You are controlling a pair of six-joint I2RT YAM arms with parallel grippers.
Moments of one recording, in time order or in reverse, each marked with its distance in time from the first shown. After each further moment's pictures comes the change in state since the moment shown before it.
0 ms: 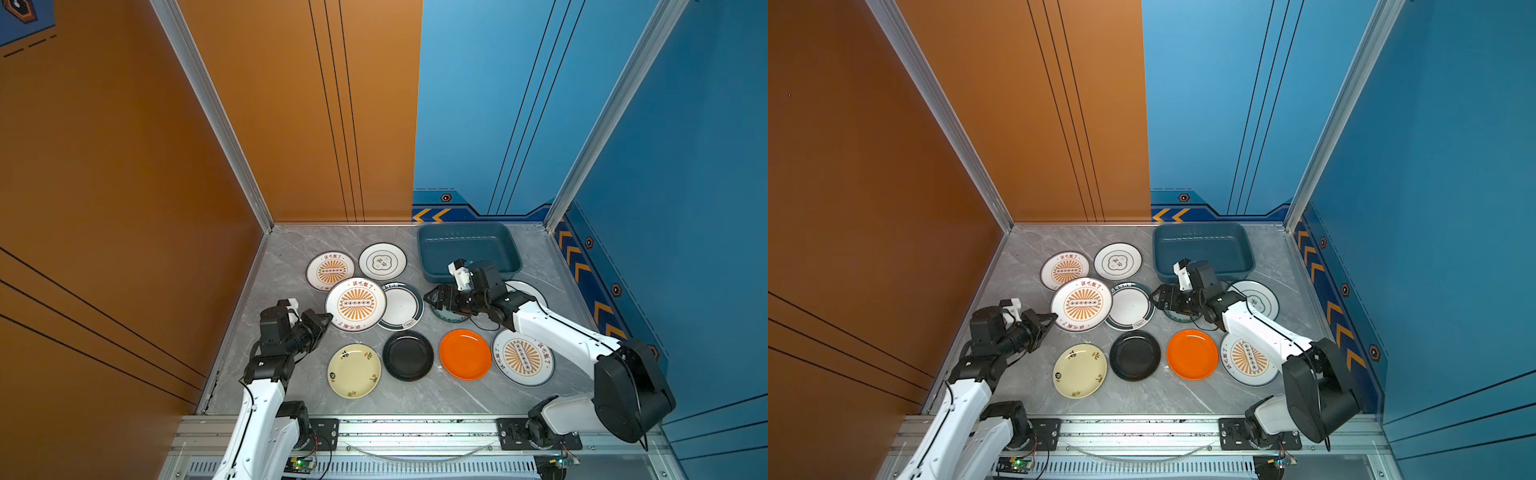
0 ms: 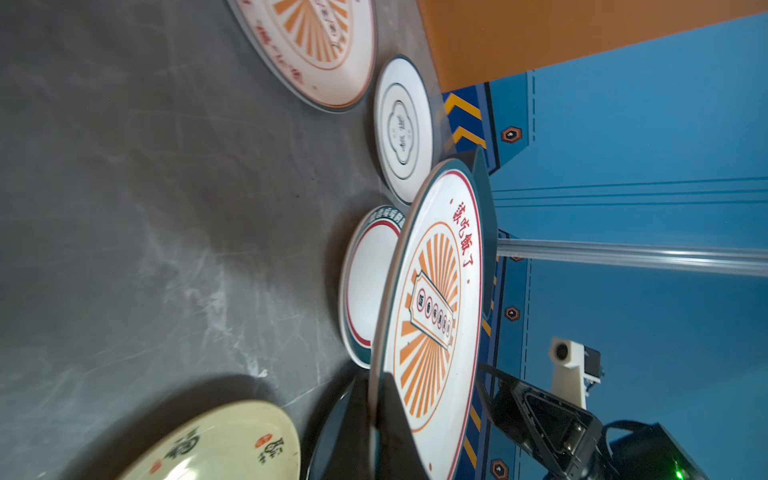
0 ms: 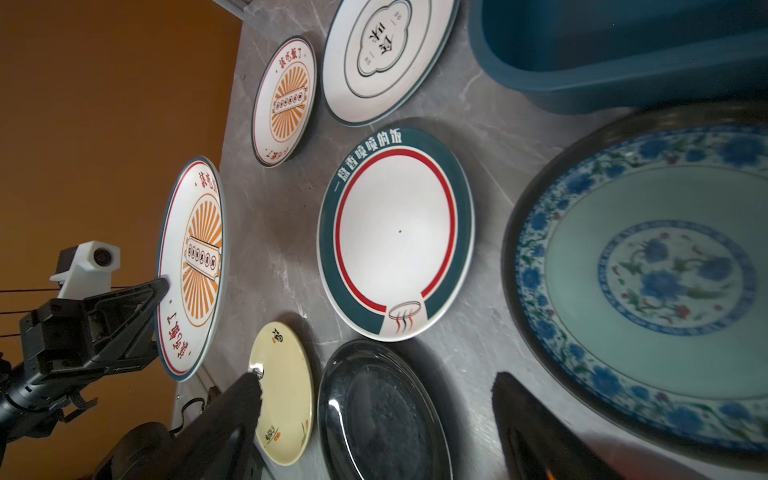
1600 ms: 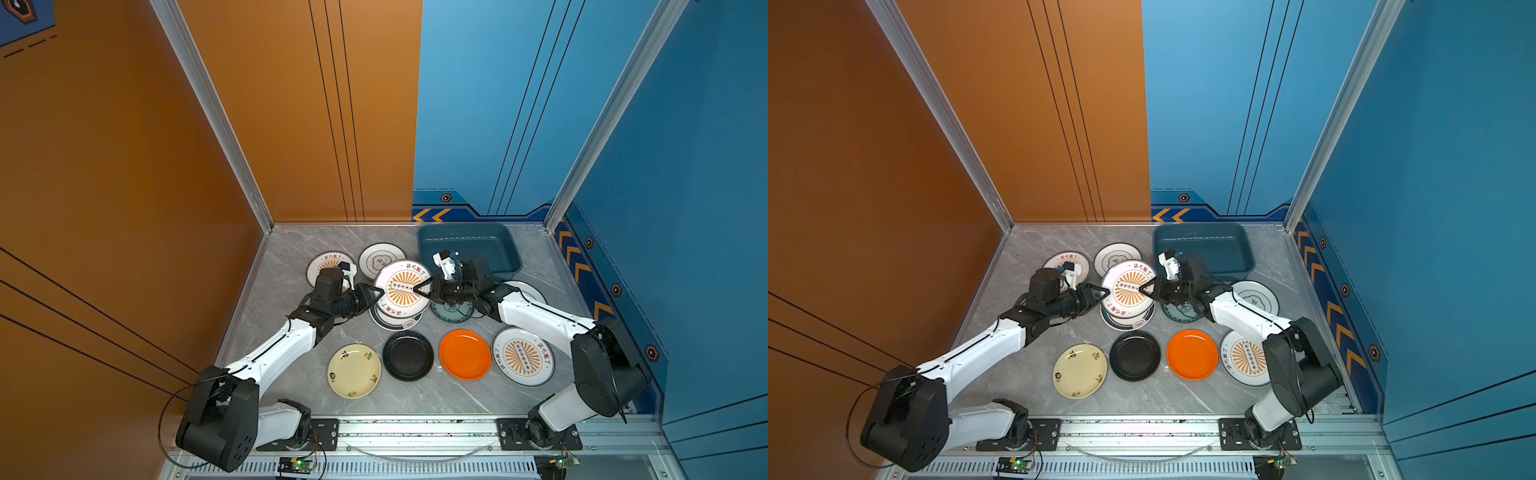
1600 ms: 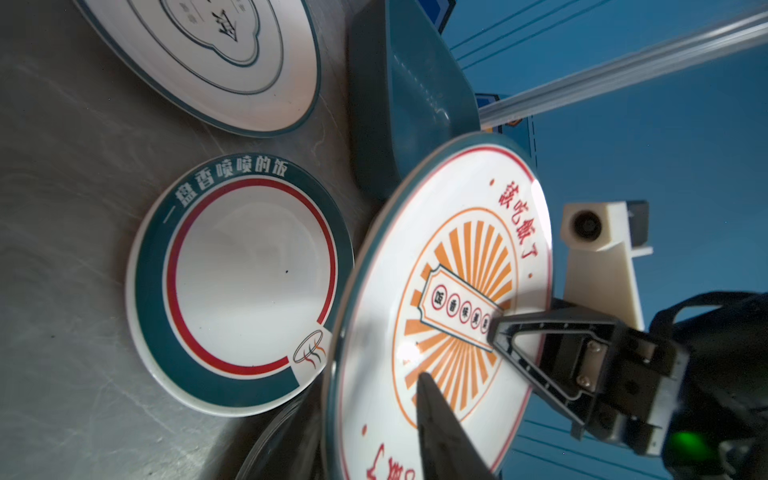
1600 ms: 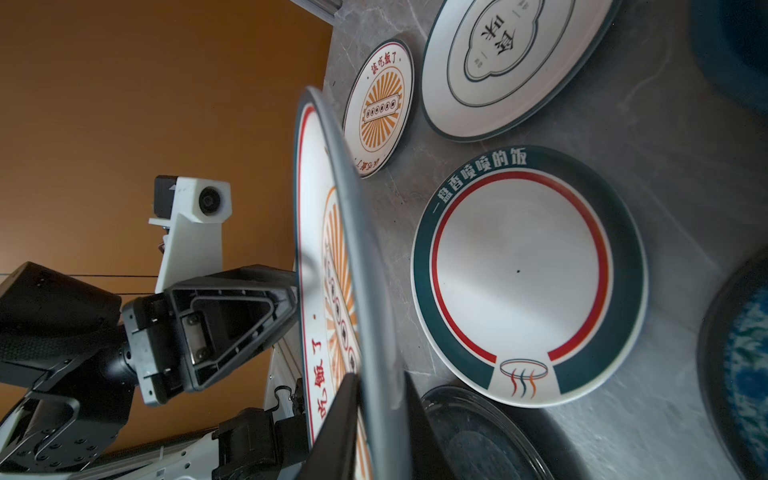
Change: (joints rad) left arm -0.412 0.513 0.257 0.261 -0.061 0.110; right arm 0.017 0.125 0.063 0.212 -0.176 0.154
